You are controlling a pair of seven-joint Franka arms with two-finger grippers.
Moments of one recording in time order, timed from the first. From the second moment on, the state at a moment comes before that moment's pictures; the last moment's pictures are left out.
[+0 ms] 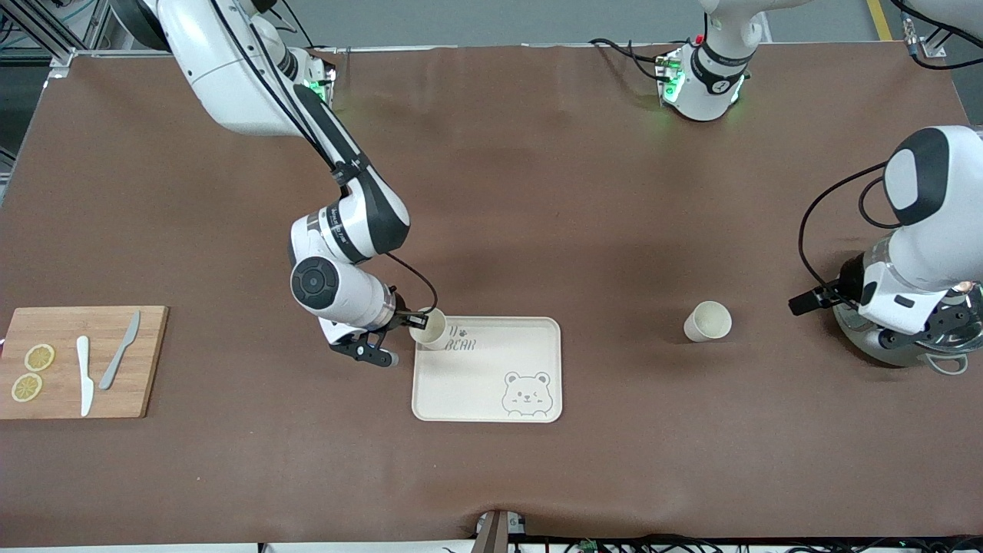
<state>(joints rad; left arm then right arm) 0.17 0.27 -0.17 -1.70 0.07 1.93 -0.33 0.43 0.68 0.05 -1.54 0.23 2.22 0.64</state>
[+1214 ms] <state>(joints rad) 0.20 0.20 -0.18 -1.58 0.07 1.80 -0.20 0.21 0.45 0.02 -1.49 0.11 1.76 0.41</state>
